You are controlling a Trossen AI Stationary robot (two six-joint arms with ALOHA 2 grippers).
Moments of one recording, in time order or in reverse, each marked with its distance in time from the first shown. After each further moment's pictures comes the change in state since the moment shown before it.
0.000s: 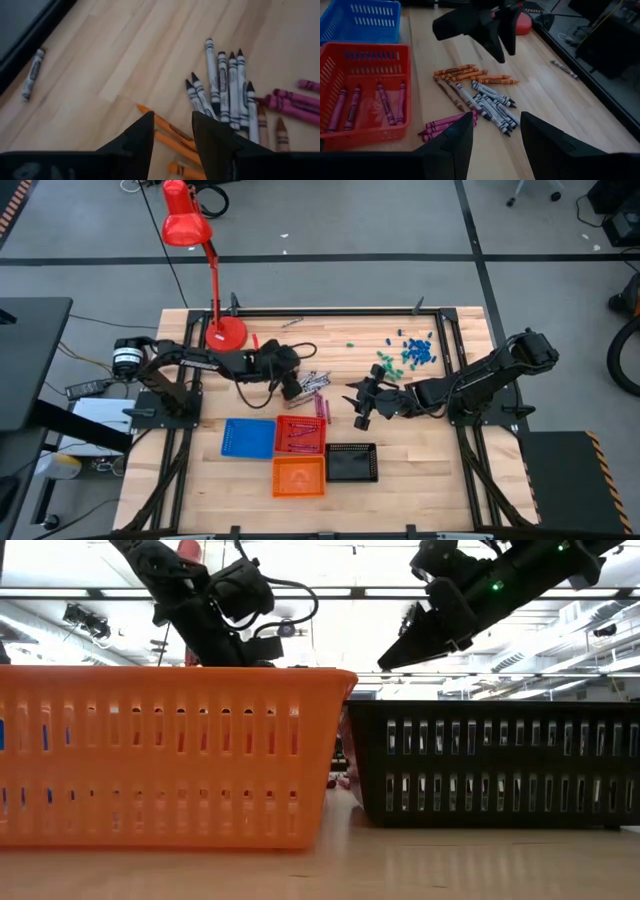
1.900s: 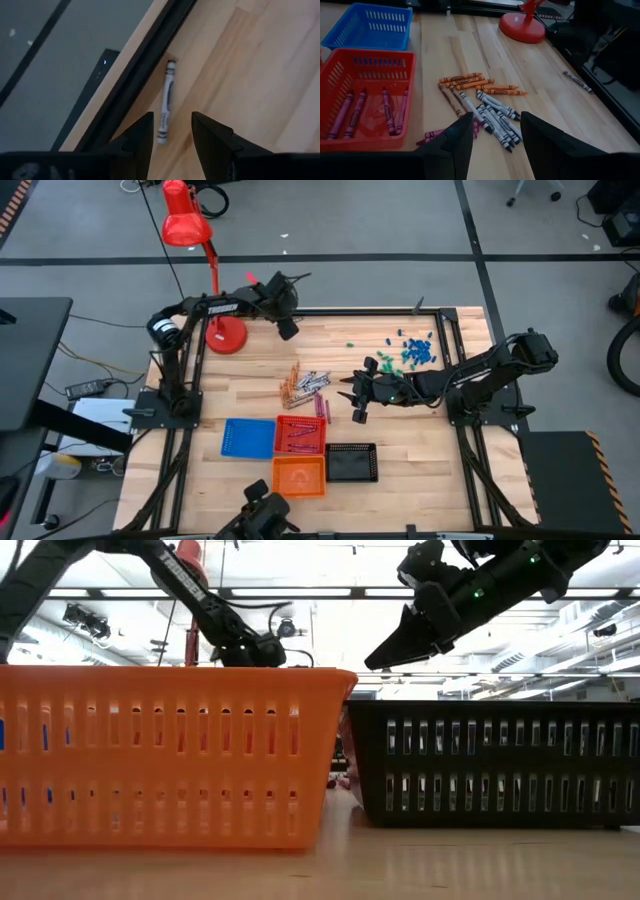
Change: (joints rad) left arm 0.587 0.364 0.501 -0.321 0.307 0.379; right arm -0.108 0.000 0.000 0.069 -0.182 -0.113
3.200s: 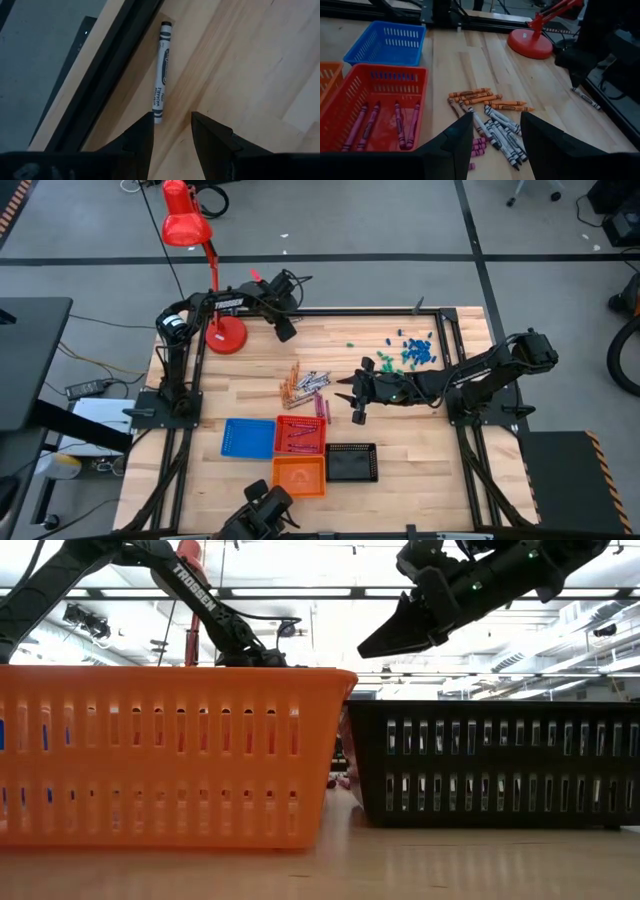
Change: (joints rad) left arm 0.023 0.083 0.096 -0.175 0.044 0.026; right arm -0.001 0.000 0.000 0.076 -0.048 -0.047
